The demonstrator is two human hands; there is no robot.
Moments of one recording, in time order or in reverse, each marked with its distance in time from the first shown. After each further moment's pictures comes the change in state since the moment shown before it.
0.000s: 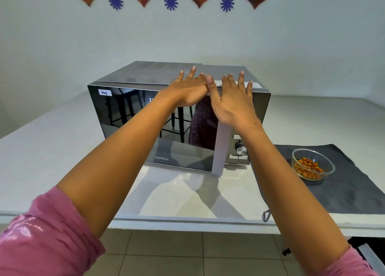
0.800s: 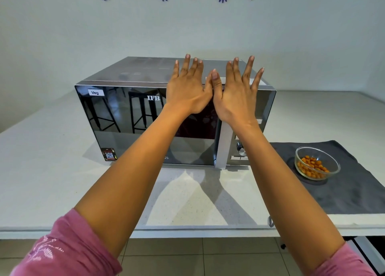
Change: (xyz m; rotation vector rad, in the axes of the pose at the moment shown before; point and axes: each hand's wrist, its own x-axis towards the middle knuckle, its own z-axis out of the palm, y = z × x) left_hand 0.023 -0.004 0.030 0.132 0.390 -0.099; right_hand 0.034 0.012 0.032 -0.163 0.277 0.018
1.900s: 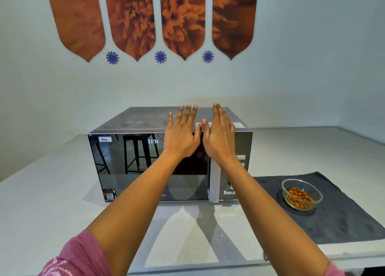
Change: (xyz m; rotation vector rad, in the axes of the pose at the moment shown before) left_hand -0.011 0.002 0.004 -0.095 0.185 0.083; right_hand 0.000 0.000 0.001 0.371 0.112 -0.022
